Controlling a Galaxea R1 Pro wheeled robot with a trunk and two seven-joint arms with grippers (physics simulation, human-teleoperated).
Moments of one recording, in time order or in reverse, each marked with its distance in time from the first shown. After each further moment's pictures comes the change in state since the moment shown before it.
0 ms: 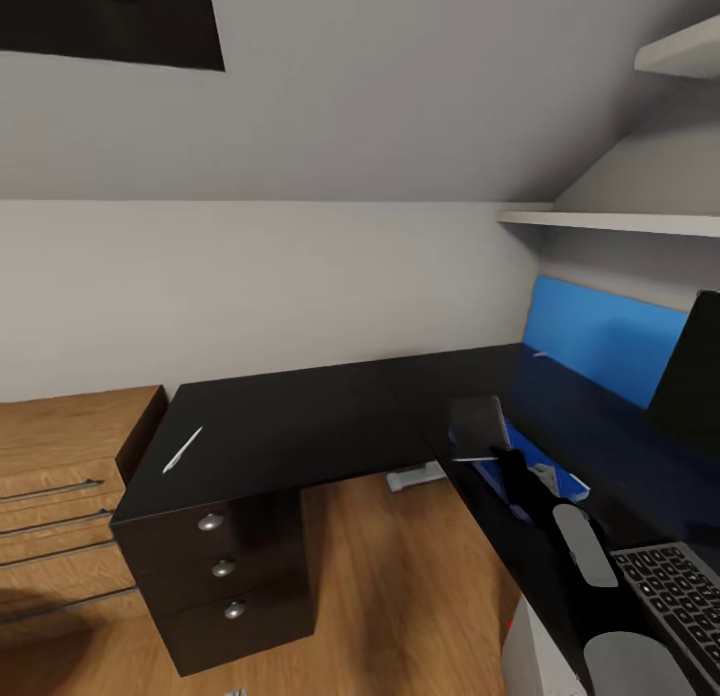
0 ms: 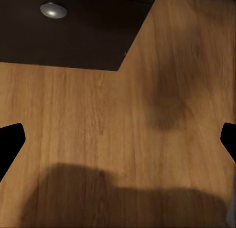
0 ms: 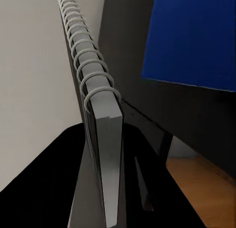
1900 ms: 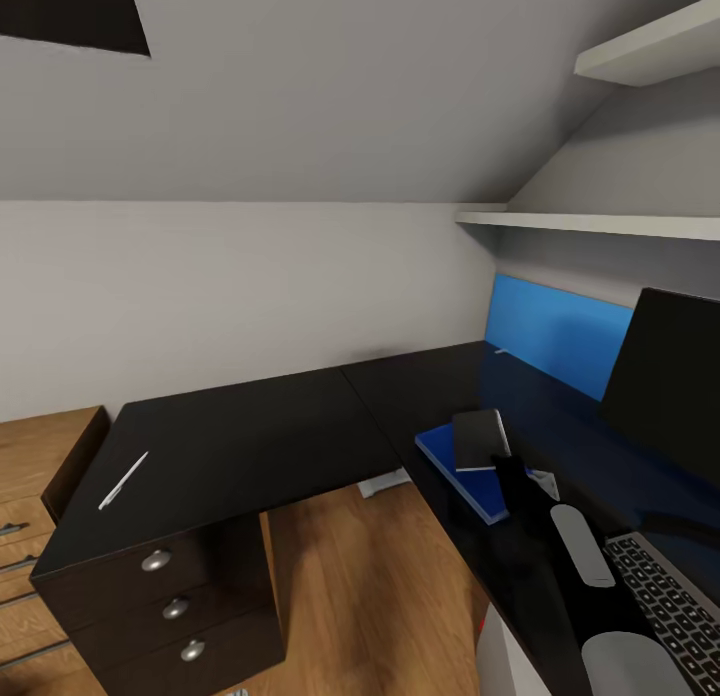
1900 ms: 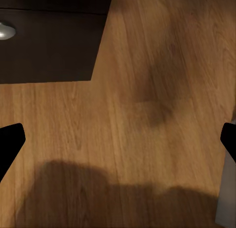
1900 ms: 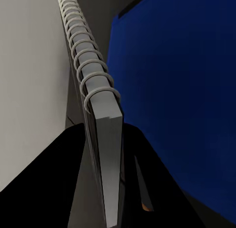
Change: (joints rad) left arm 0.000 0.000 -0.004 0.000 -0.006 -0.003 -0.004; right arm 0.000 0.006 0.002 0.004 -0.002 -0.008 -0.102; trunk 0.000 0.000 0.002
